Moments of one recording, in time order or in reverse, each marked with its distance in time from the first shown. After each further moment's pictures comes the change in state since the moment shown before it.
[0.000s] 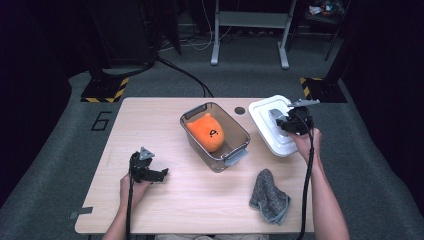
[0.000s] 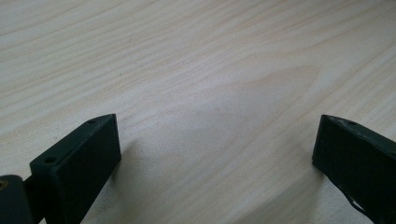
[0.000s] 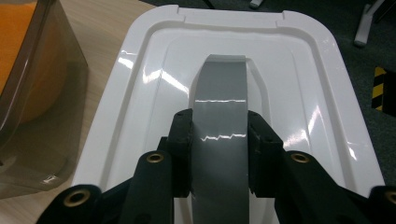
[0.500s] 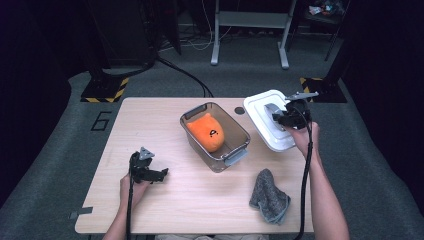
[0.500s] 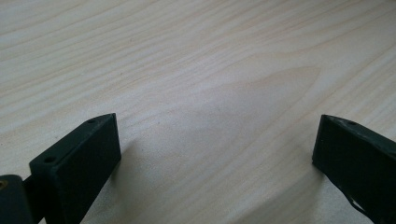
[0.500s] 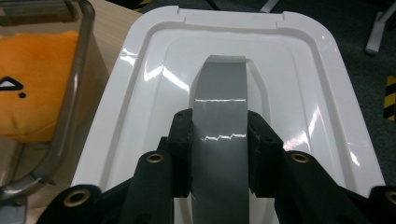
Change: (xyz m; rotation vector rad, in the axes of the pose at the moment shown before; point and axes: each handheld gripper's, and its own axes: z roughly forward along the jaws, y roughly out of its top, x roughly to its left) left arm 0.000 0.000 0.000 0.002 0.001 -0.006; right arm 0.013 0.026 -0.012 -0.017 0.046 -0.007
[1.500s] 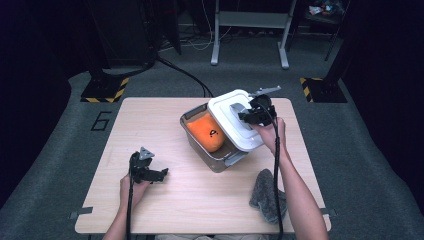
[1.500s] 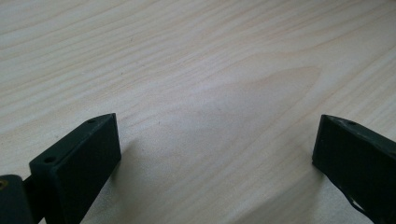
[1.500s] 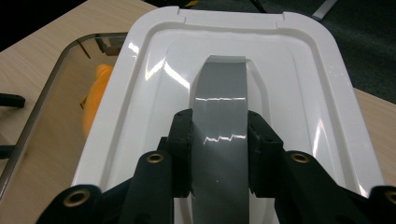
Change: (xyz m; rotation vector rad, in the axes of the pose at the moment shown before) left arm 0.000 0.000 0.000 -0.001 0.002 -0.001; right arm 0.092 0.043 0.031 0.018 0.137 -0.041
